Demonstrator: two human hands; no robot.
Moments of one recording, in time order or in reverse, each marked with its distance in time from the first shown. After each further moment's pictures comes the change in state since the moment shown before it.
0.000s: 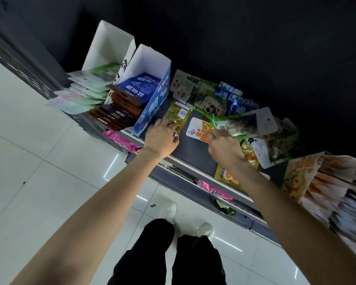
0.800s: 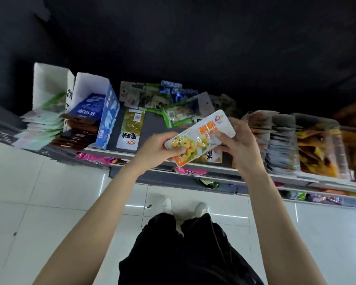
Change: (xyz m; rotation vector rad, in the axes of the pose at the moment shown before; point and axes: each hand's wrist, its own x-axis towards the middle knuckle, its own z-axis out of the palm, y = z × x) left_hand -0.071 0.106 -0.113 -1.017 -0.504 0.138; right_hand -0.172 0.038 -0.128 1.836 0.400 0.827
